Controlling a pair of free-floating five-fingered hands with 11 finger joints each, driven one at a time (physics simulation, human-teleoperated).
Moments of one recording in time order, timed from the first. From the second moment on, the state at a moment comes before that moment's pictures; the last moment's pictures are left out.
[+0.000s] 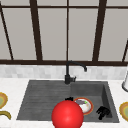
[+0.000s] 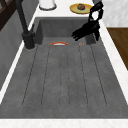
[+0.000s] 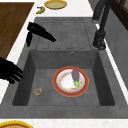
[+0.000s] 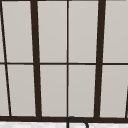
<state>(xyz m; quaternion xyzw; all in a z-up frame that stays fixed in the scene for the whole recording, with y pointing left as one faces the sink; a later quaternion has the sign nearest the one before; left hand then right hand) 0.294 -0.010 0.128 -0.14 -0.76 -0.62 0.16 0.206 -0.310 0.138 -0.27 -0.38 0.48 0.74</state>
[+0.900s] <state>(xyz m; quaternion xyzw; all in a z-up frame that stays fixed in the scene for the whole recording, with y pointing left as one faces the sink) 0.389 -0.093 0.081 -0.14 -0.75 -0.63 0.17 0.206 -0.310 0.138 -0.27 -0.38 0.48 0.74</state>
